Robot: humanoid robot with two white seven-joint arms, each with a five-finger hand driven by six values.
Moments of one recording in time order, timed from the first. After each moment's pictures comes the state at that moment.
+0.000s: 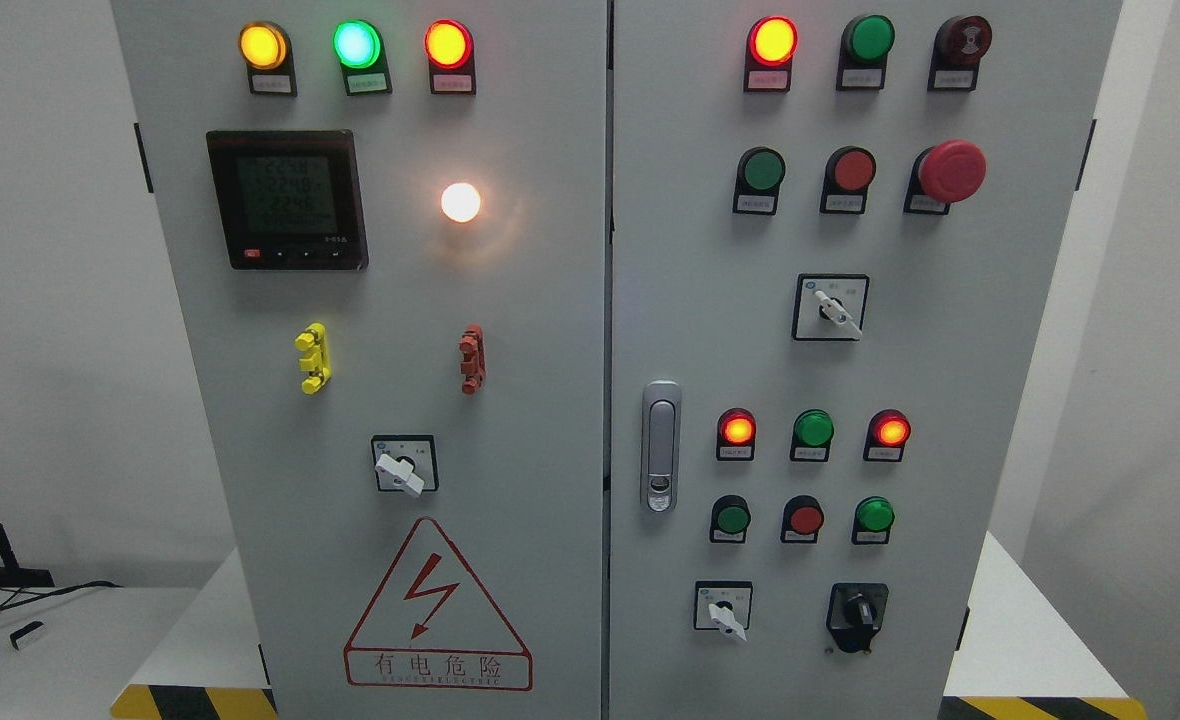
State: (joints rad) left arm -0.04 -0.09 0.08 0.06 0.00 -0.16 0.05; right arm 0.23 0.11 0.00 -0.20 0.00 -0.05 0.02
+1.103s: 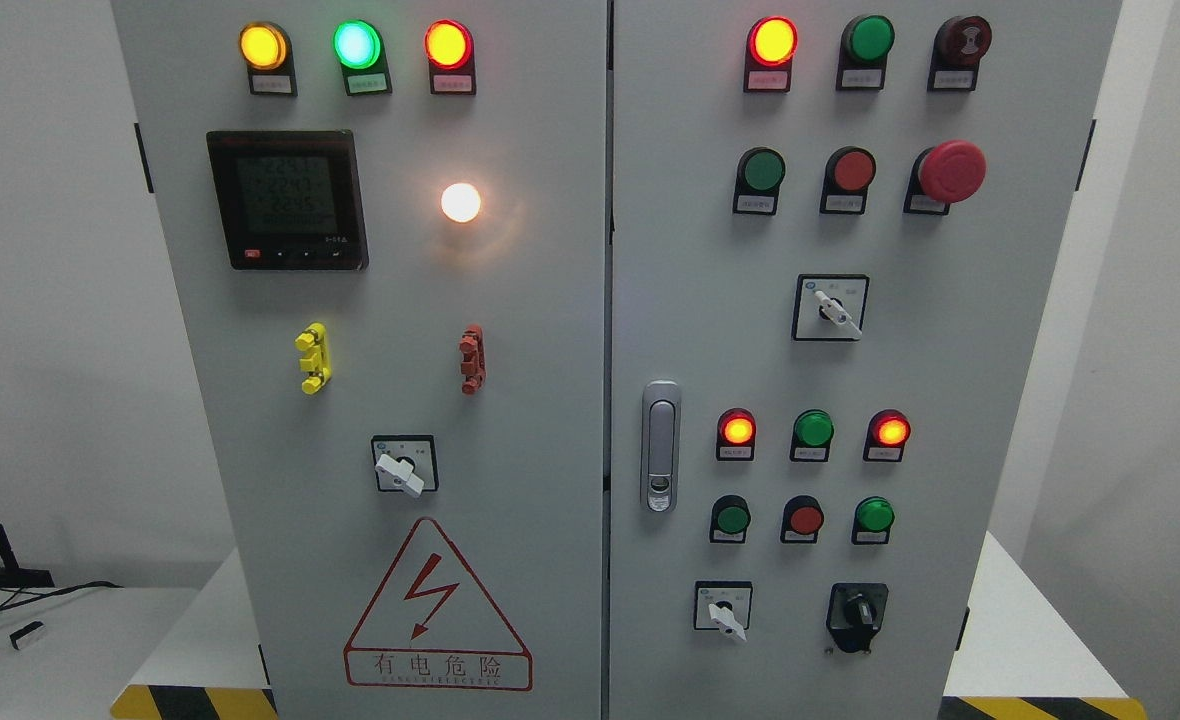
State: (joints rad) left arm -0.04 -0.09 0.08 0.06 0.00 -0.16 0.05; right arm 0.44 0.10 0.00 -0.44 0.00 -0.05 0.05
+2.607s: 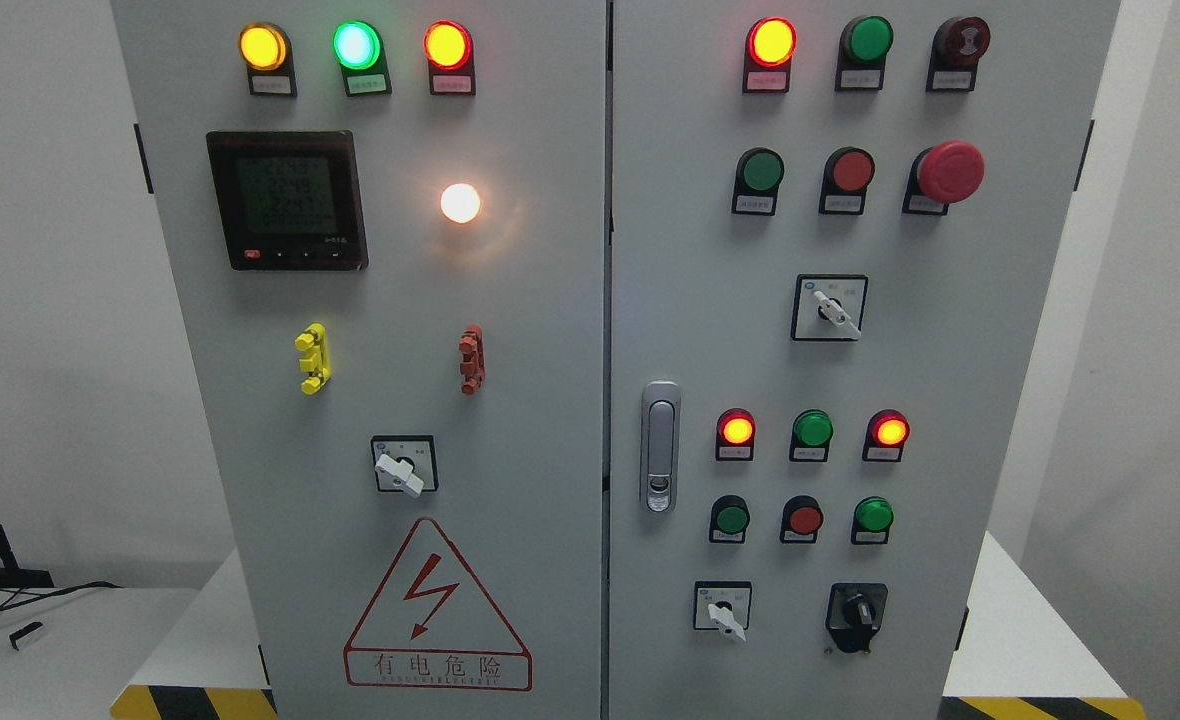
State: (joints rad) left arm -0.04 -0.09 0.08 0.06 0.00 -0.16 0.05; right arm 0.91 0.01 -0.13 -1.46 0.00 -0.27 0.09
